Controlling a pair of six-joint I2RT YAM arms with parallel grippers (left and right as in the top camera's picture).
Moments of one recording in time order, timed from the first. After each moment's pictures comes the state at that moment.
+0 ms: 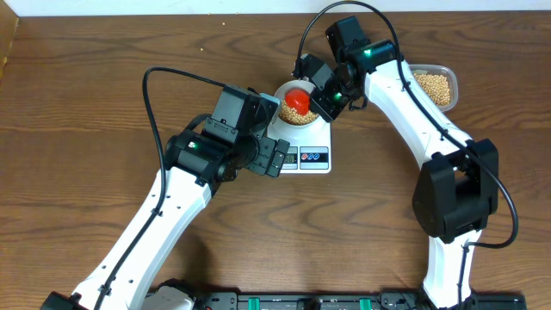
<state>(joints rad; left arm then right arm) -0.46 1.37 1.20 -0.86 0.10 -0.04 0.39 2.11 1.85 -1.01 -0.37 -0.45</state>
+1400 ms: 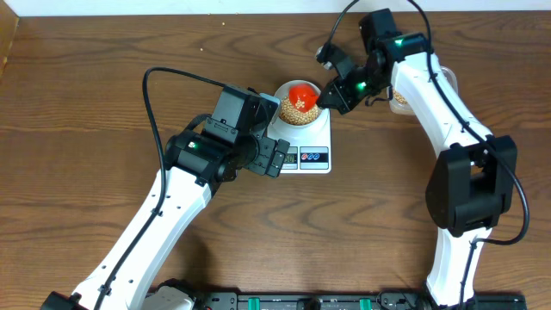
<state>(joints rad) -0.46 1.37 1.20 -0.86 0.10 -0.04 0.26 2.12 1.85 -1.04 -0.68 -0.40</state>
